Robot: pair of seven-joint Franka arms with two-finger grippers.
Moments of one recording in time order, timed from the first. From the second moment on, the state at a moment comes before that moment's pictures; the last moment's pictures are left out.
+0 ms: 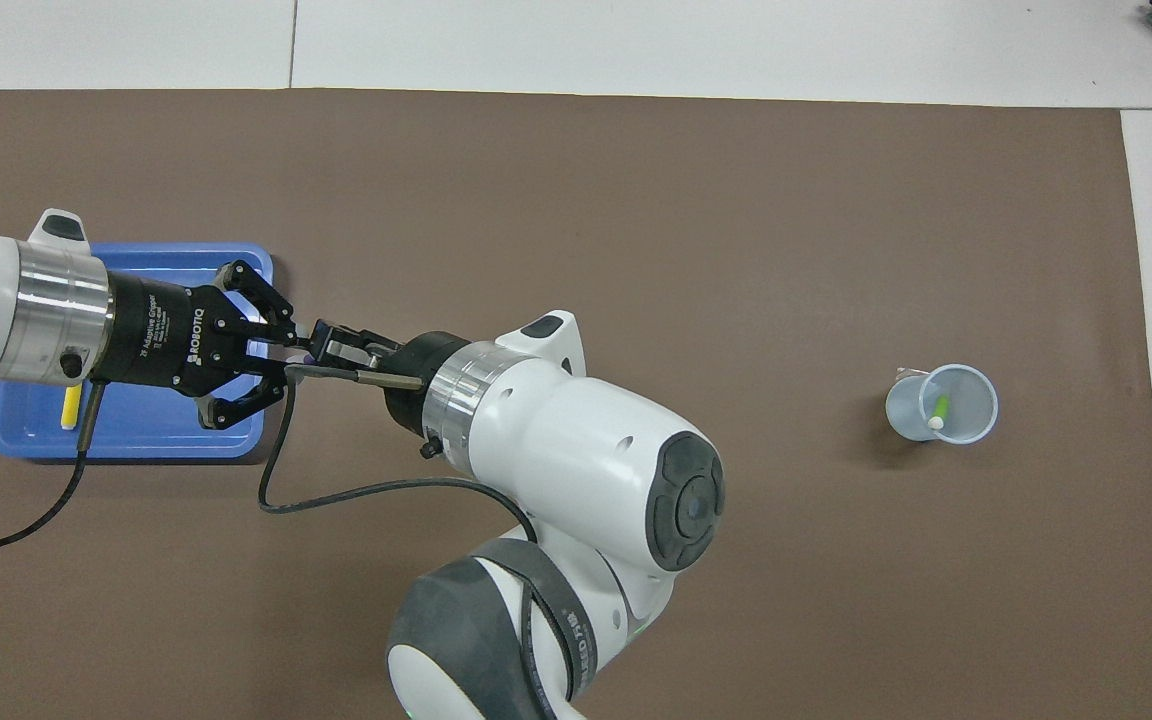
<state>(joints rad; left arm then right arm) 0.00 -0.07 -0.13 -1.93 -0.72 1.81 -1.37 0.66 0.29 0.16 -1.71 0.66 2.83 0.57</state>
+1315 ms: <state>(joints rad) 0.00 -0.08 -0.13 -1.93 -0.72 1.81 -1.37 0.66 0.29 0.16 -1.71 0.66 2.83 0.61</state>
